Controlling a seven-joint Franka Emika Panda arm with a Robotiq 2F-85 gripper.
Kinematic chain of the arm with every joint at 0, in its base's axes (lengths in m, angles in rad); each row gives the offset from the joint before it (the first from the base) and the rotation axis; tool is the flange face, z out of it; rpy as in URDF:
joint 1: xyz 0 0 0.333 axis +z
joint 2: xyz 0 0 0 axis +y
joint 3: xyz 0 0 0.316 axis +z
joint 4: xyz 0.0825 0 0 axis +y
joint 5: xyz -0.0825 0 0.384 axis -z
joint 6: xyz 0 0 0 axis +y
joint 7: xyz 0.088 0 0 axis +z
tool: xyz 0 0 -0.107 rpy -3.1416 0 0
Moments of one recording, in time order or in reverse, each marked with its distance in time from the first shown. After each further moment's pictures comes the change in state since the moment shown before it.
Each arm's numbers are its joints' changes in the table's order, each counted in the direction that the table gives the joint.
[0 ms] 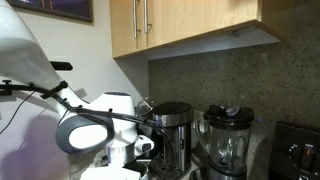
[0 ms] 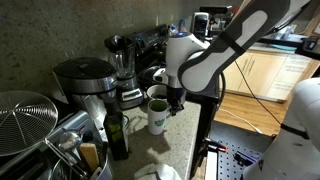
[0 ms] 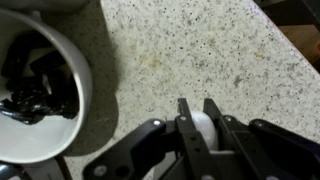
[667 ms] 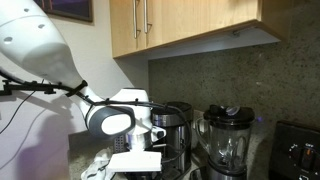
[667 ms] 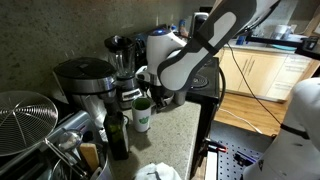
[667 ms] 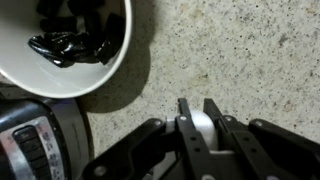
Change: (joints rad) arm 0.010 0.143 0.073 -0.177 -0.009 0.000 -0.002
